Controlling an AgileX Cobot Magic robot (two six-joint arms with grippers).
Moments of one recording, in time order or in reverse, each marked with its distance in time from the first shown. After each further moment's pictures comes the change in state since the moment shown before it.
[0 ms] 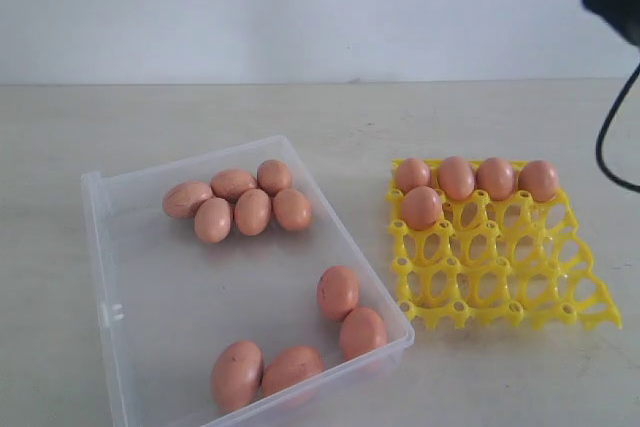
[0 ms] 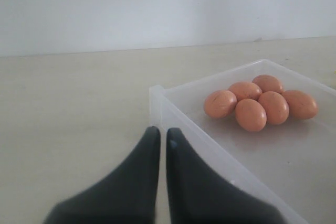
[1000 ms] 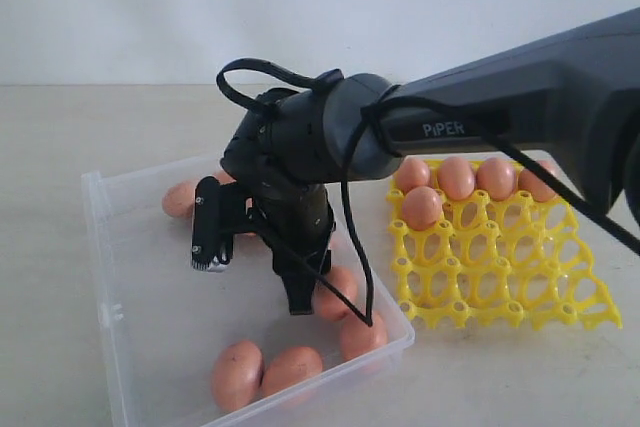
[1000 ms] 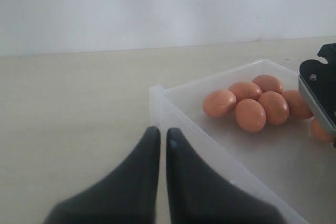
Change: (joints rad) left arm 0.000 0.000 0.000 0.000 0.000 0.000; right arm 0.590 0.693 -0.778 -1.120 1.603 -0.230
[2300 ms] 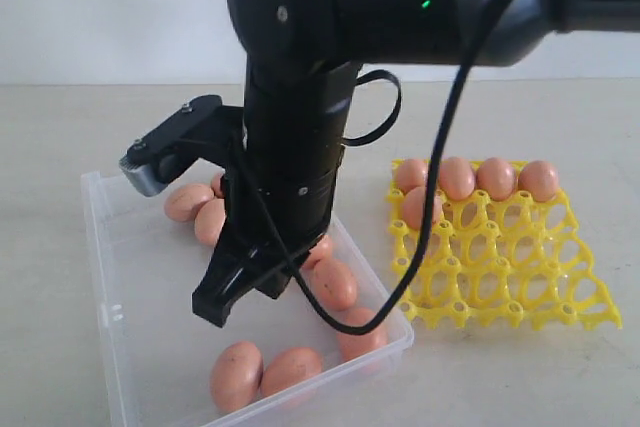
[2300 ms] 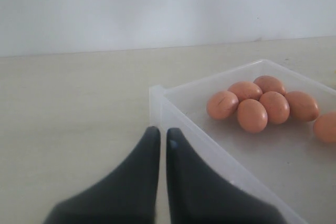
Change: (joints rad) left arm 0.000 0.000 0.000 0.000 0.000 0.000; right arm 0.026 -0.287 0.010 0.526 0.294 0.183
